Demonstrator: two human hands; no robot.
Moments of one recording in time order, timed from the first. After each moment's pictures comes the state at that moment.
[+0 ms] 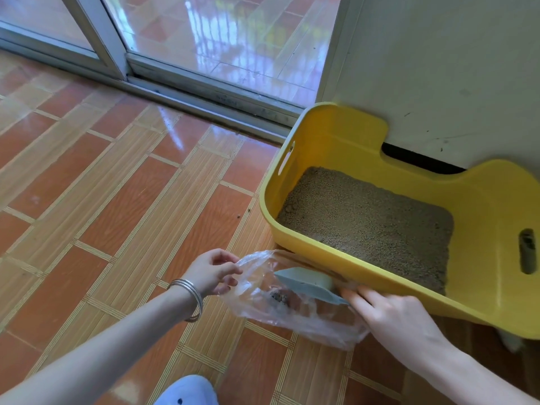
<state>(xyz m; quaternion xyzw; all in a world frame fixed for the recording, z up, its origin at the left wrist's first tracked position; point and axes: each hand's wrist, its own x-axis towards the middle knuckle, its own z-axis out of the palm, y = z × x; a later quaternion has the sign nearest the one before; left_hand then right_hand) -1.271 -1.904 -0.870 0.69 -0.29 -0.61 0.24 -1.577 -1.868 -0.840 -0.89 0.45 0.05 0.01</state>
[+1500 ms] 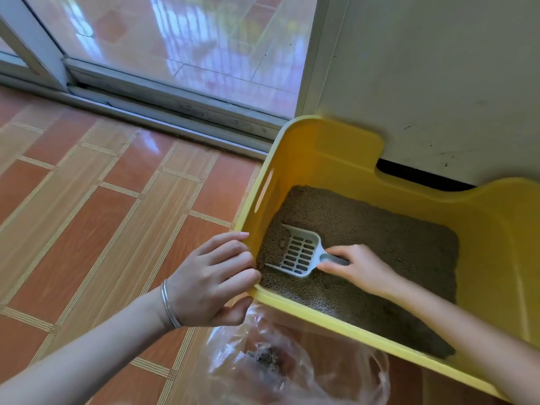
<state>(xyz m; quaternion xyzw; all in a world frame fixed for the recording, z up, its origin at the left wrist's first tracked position) -1.285 -2.004 -0.876 0.25 -0.92 0.01 0.30 -1.571 -2.025 -0.903 -0.65 0.61 0.00 0.45</state>
